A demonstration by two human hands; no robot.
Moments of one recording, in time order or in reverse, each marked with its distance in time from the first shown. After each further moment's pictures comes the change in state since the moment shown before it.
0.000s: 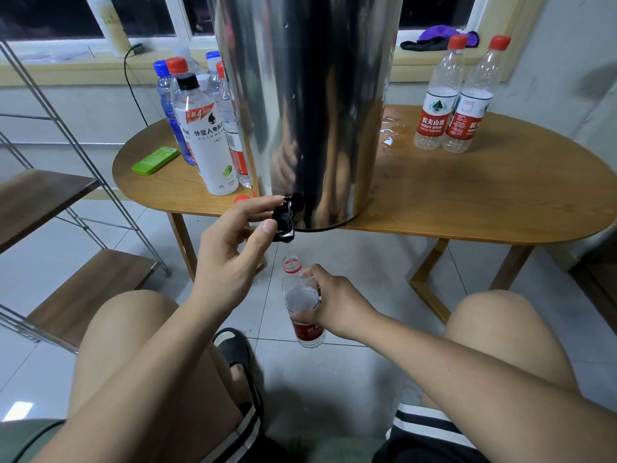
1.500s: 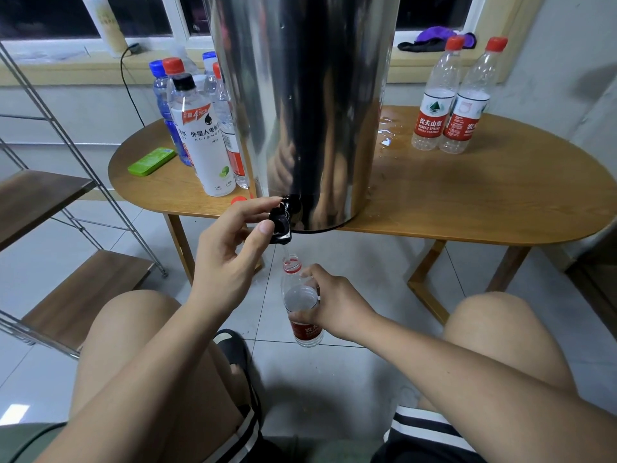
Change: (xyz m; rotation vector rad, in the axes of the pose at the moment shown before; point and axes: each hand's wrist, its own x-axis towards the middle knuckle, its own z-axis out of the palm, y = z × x) left_hand 0.001 0.000 0.003 0.010 0.024 -0.015; right_hand 0.001 0.004 0.000 -0.003 0.034 -0.011
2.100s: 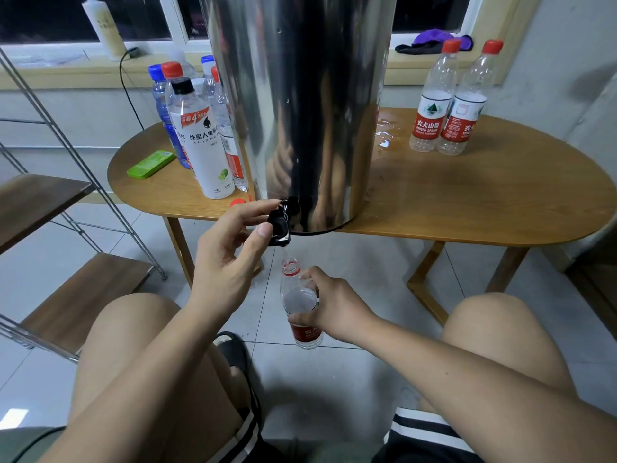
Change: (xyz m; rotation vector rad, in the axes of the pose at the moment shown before) left_hand -0.001 0.001 0.001 -0.019 0.007 -0.010; right_hand -0.001 0.000 0.000 -0.009 0.009 -0.009
